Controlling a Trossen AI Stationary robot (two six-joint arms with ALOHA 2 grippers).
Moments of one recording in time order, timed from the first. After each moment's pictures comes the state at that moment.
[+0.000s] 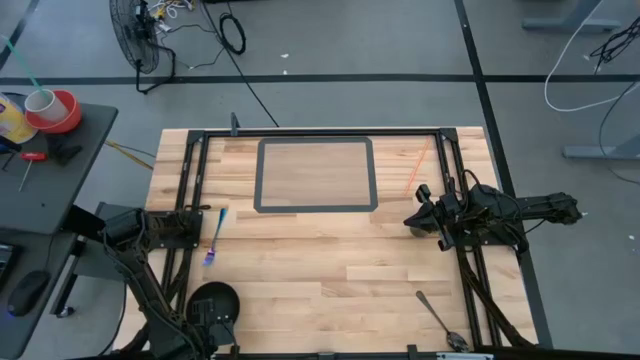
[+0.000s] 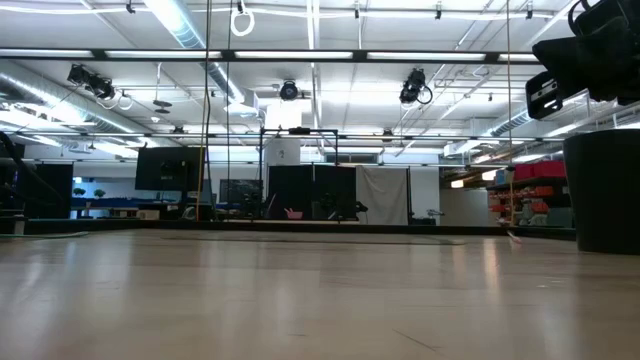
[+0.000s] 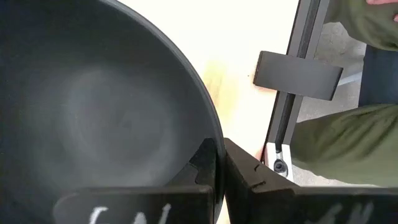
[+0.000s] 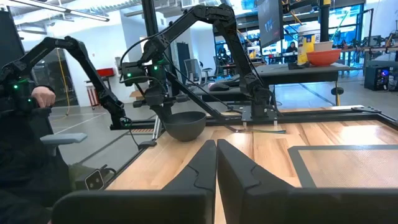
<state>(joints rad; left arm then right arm) -1.14 1.86 1.37 -0.97 -0.11 -1.27 0.06 0.06 0.02 0.14 -0.20 0.14</state>
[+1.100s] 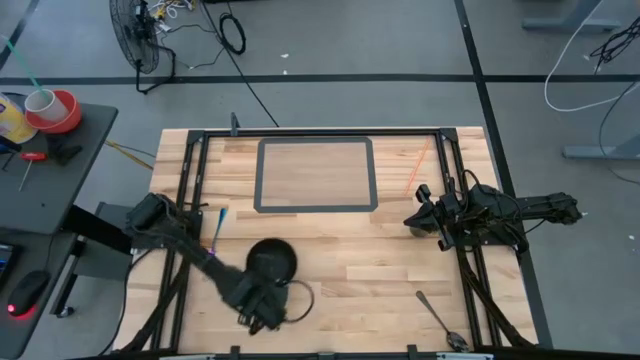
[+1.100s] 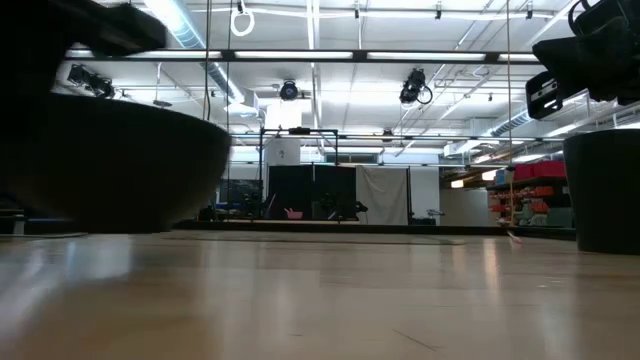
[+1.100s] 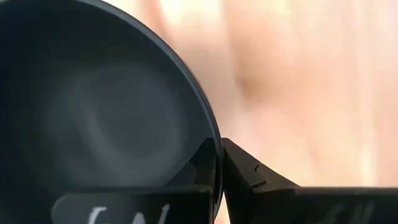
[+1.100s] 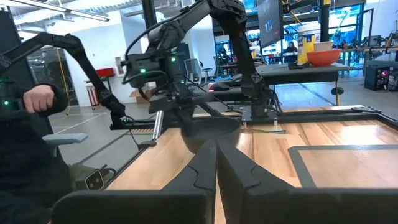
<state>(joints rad) -0.66 1.87 1.43 -1.07 -0.20 -0.37 0.06 0.06 0.02 0.14 -0.20 0.14</state>
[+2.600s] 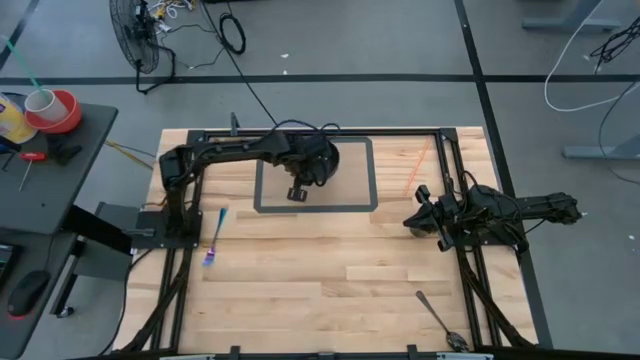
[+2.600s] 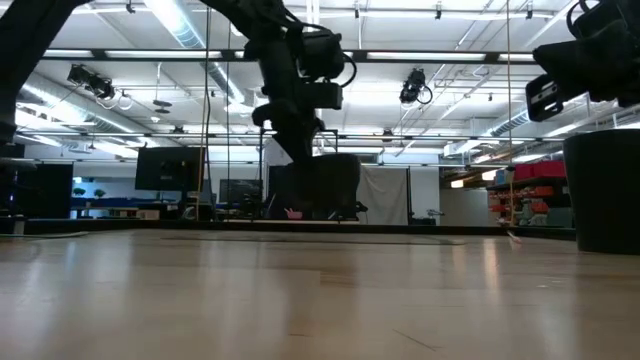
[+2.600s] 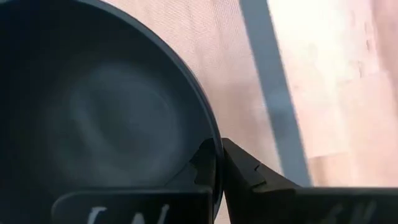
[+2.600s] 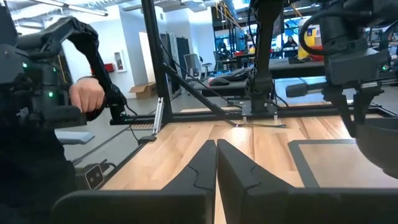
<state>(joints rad) 0.31 1.94 1.59 -0.85 0.01 0.59 0.06 0.06 0.02 0.12 -0.20 0.14</state>
